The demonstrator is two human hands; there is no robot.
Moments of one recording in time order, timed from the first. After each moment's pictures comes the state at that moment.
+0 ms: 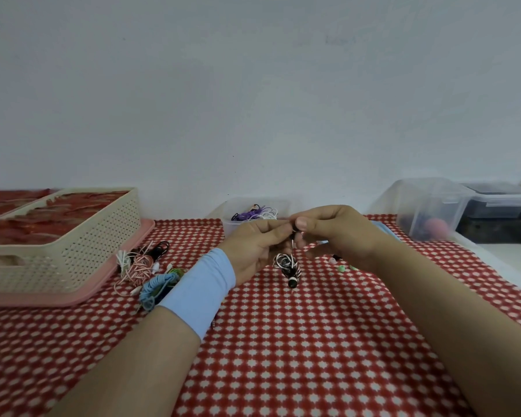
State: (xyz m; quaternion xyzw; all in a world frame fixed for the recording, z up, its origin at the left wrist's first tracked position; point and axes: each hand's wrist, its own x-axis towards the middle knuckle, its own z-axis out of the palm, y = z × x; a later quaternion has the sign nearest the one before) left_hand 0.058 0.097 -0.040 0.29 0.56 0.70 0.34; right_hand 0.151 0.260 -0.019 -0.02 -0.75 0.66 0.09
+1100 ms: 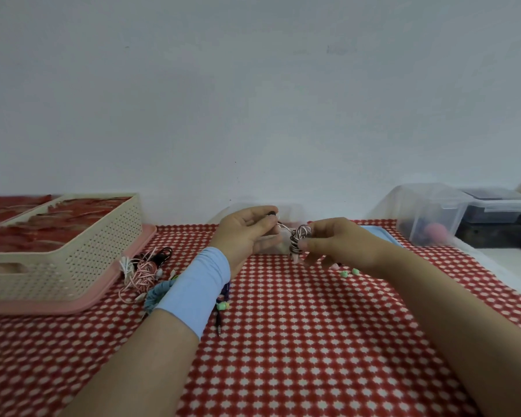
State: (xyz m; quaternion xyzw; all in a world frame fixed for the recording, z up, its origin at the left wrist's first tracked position) left_hand 0.040 0.088 -0.031 0.25 0.57 0.76 0.20; right_hand 0.153 0.262 -0.018 -0.05 -0.86 0.51 0.05
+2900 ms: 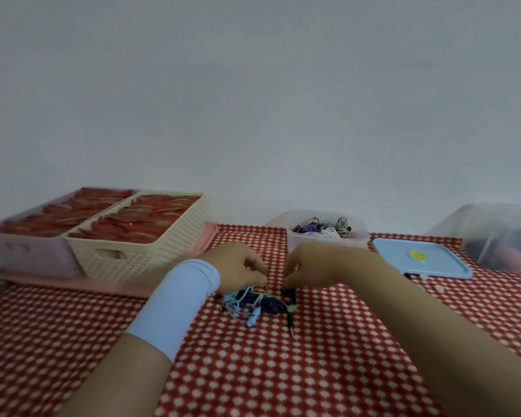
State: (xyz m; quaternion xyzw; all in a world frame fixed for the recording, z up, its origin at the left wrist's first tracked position) left_hand 0.018 -0.052 -0.007 0.33 0.92 0.19 0.12; right_hand 0.074 0.135 -0.003 0.02 -0.99 0.06 -0.12
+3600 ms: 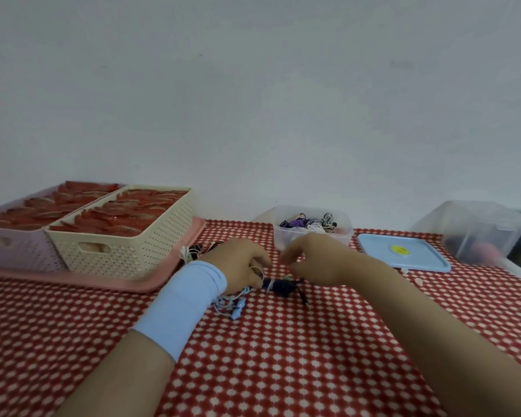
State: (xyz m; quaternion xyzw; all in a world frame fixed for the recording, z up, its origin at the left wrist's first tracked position) left_hand 0.039 -0.026 -0.011 0.37 0.91 0.17 0.08; right_hand 0.100 0.159 -0.011 -0.01 -0.99 0.16 -0.01
